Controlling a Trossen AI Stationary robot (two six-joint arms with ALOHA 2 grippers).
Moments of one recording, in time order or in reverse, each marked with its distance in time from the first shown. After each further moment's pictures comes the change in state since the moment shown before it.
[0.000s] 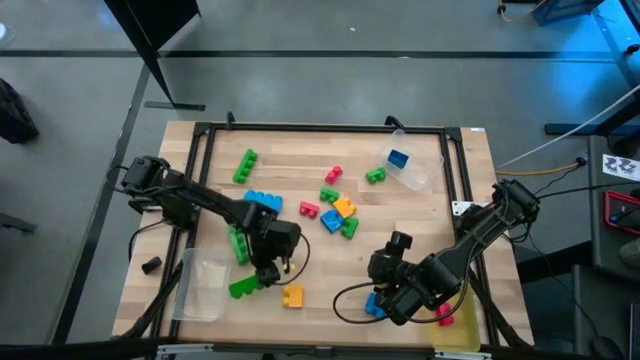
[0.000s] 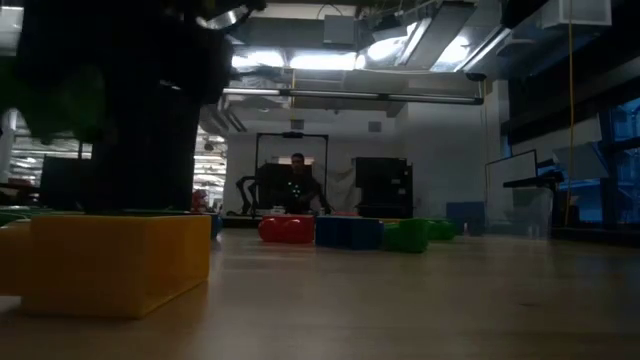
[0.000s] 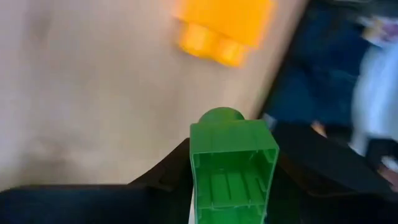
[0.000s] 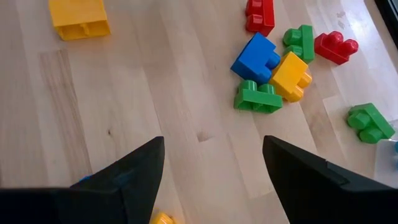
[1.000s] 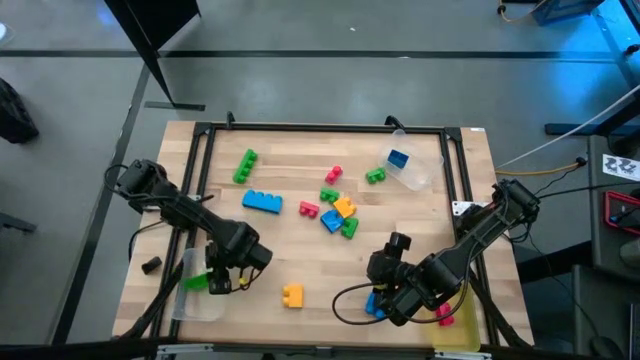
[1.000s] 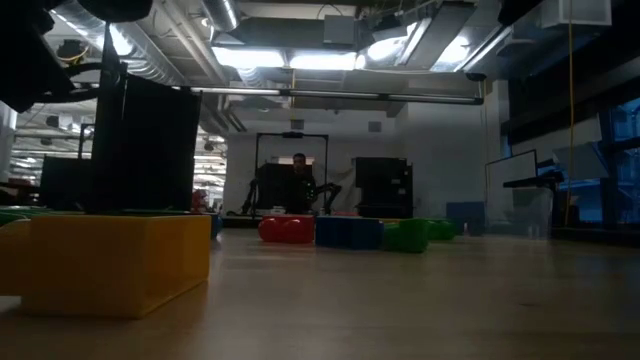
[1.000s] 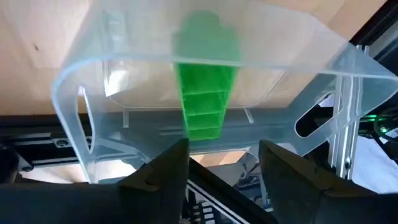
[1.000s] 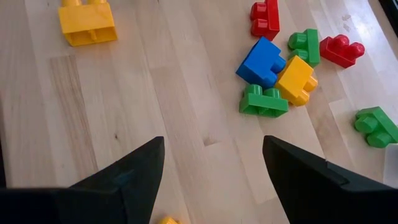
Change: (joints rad) left arm -0.213 -0.010 0.039 -0.715 -0.107 0.134; right arm 0.000 0.000 0.000 0.025 0.000 -0.007
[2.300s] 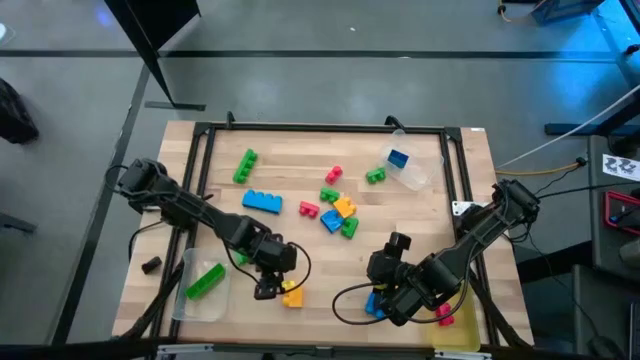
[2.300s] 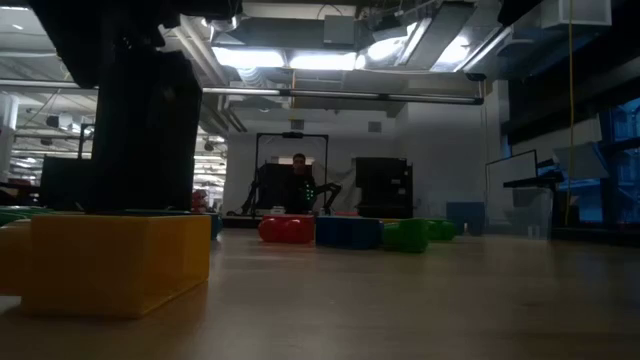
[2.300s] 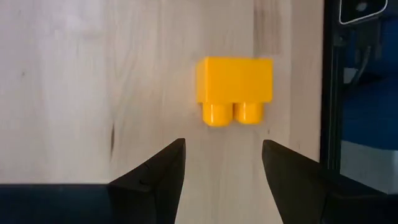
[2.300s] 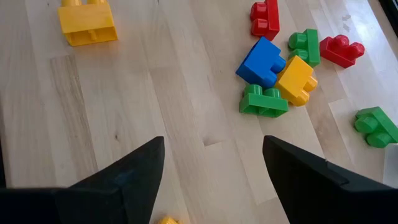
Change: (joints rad) left arm 0.047 0.005 0.071 0.711 -0.418 0.072; right arm 0.000 0.000 0.000 0.000 0.000 0.000
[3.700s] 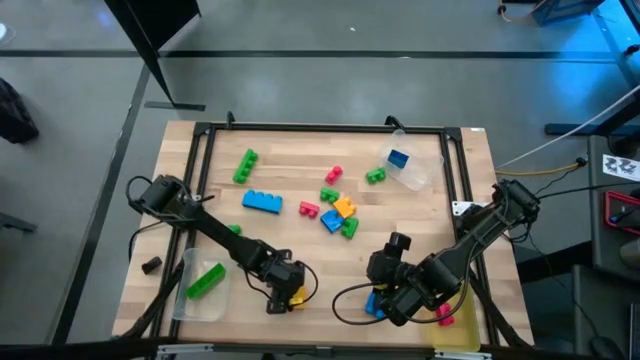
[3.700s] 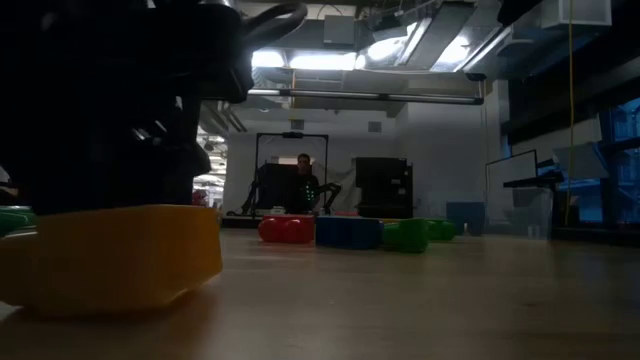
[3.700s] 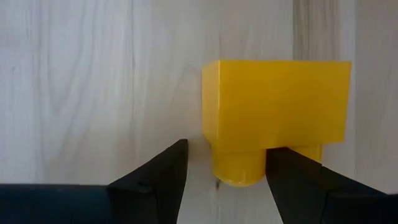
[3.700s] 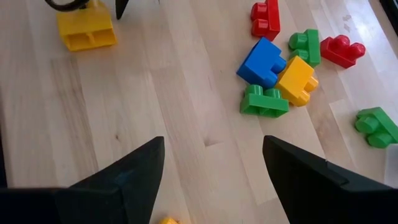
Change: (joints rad) left arm -0.074 0.241 -0.052 0.289 -0.113 -0.036; right arm 0.000 0.000 0.000 0.003 0.000 0.000
